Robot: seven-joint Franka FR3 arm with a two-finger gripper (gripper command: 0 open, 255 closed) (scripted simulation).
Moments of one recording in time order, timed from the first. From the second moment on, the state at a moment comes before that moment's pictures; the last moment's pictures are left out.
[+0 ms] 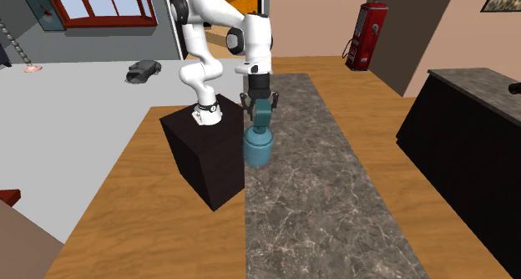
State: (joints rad) arm -0.22 -0.05 0.09 -1.97 -0.19 2.16 0.63
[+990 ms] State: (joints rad) arm -0.22 -0.07 0.09 -1.78 -0.17 1.96 0.59
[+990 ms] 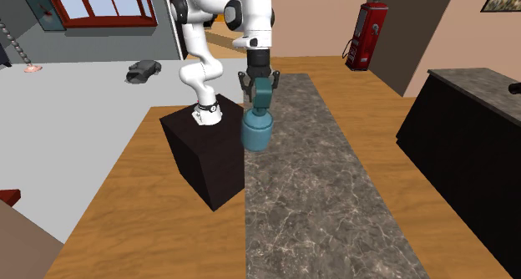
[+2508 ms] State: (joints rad) arm -0.21 0.04 0.10 -1.33 -0.17 1.62 0.55
